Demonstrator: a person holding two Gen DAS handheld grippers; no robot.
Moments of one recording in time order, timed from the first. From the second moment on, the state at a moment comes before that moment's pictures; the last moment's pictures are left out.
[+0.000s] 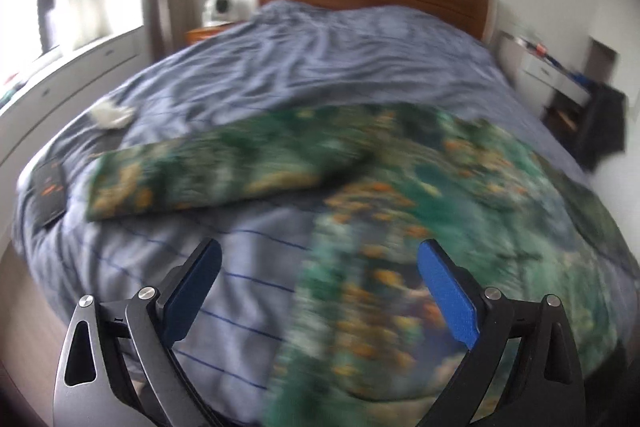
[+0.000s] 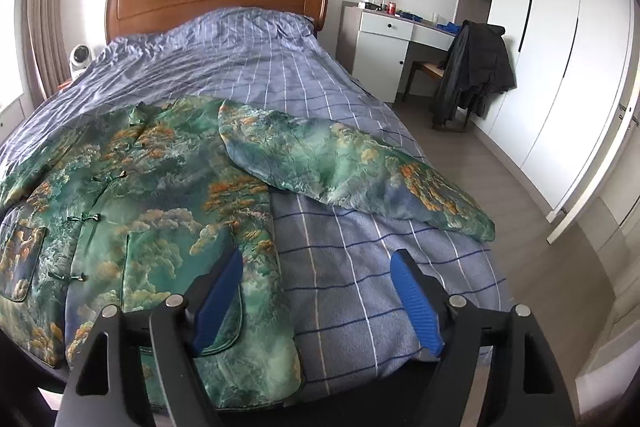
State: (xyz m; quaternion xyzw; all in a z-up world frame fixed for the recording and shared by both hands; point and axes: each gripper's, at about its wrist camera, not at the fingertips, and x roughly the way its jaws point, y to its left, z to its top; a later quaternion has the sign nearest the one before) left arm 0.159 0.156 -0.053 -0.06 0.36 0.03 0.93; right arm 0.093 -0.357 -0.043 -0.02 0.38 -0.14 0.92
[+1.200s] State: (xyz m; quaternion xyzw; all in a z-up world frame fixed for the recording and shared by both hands) left arm 0.143 0.025 -0.055 0.00 0.40 -0.05 0.92; right arm 0.136 -0.618 -0.150 0.47 0.29 -0.19 0.81
